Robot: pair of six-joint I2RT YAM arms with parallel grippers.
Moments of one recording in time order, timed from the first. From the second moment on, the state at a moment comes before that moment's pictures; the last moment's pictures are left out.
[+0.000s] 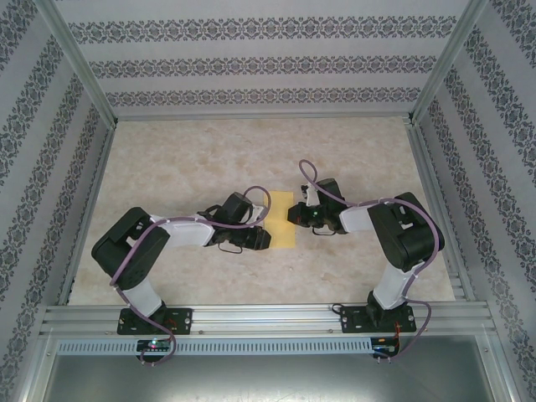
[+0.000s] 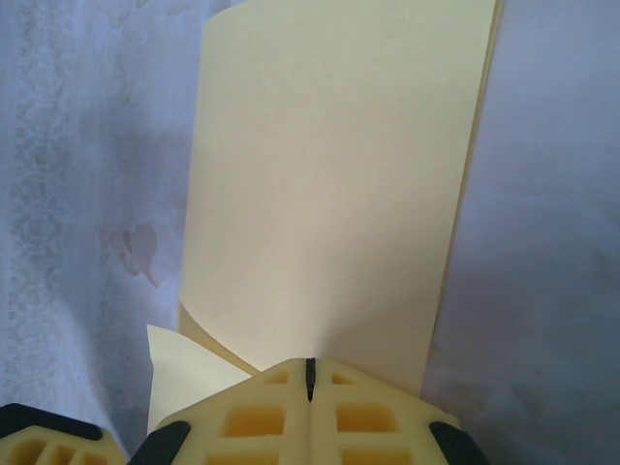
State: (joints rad) left arm -0.67 1.68 0.77 -0.04 0.48 -0.49; right arm 0.38 1.77 0.67 0.26 -0.57 0.60
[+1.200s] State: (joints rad) left arm -0.68 1.83 0.88 -0.01 0.53 -0.52; right arm 0.38 1.77 0.68 0.25 -0.57 0.59
